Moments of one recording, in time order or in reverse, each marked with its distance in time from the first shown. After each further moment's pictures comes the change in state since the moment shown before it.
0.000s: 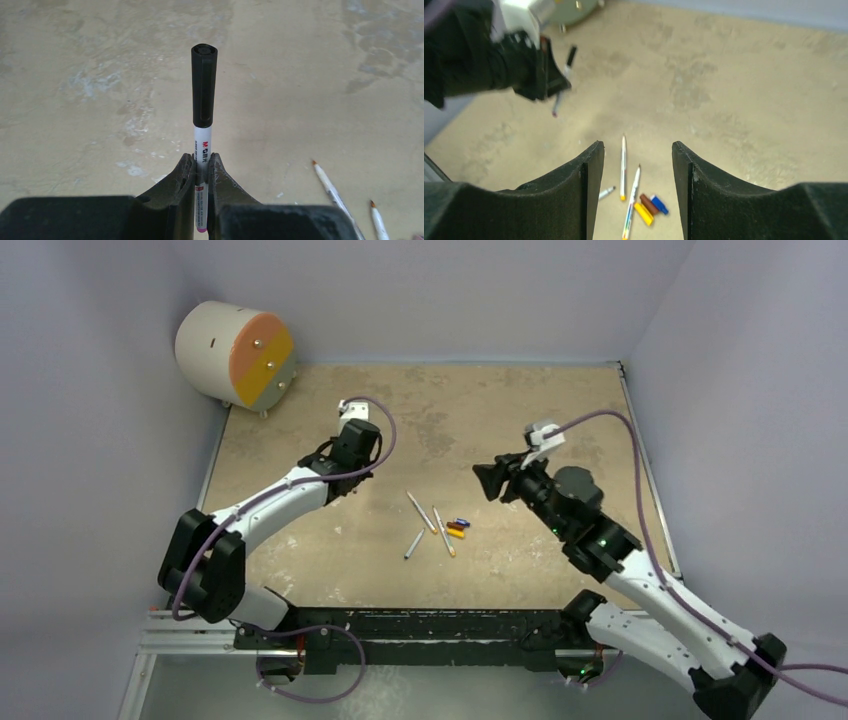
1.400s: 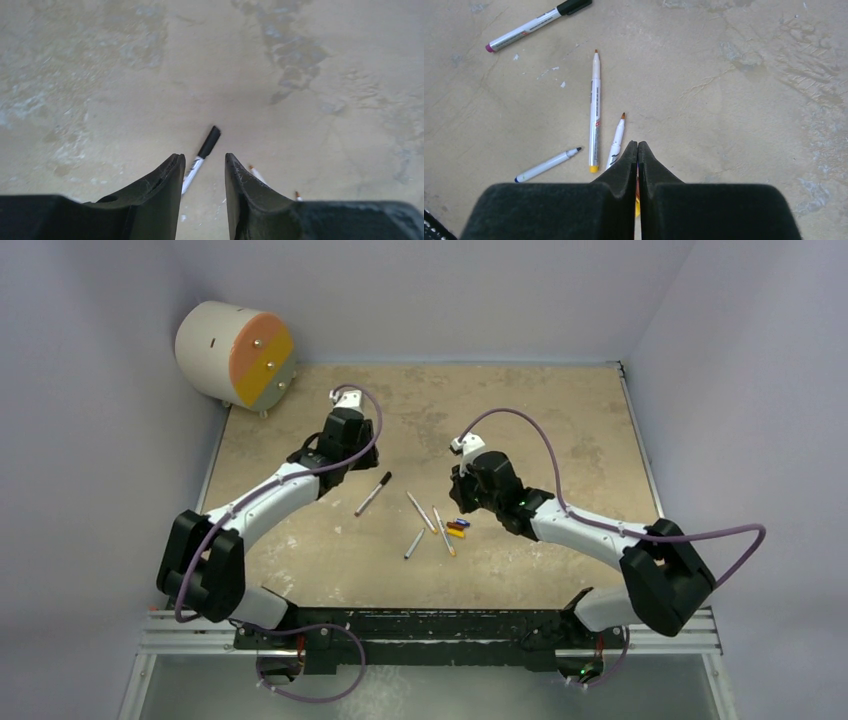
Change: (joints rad) left arm 0.101 0.011 0.001 0.088 0.245 -0.068; right arm 0.000 0.654 -0.019 0.138 -0.130 -0.045
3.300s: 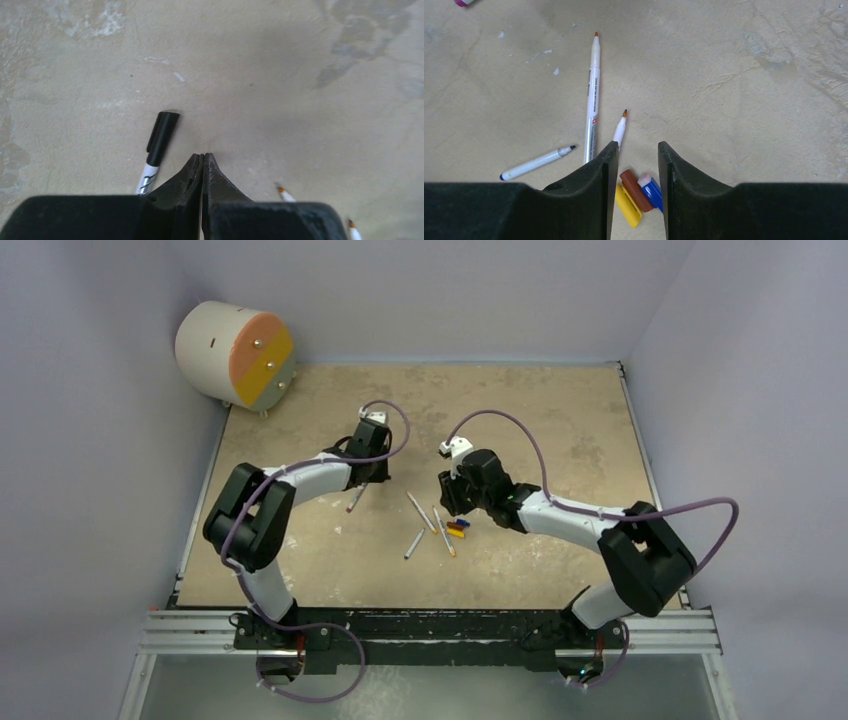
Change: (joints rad) left arm -0.031 0.323 0.047 0.092 0.014 0.042; right arm 0.000 0.097 0.042 -0.015 -0.053 -0.040
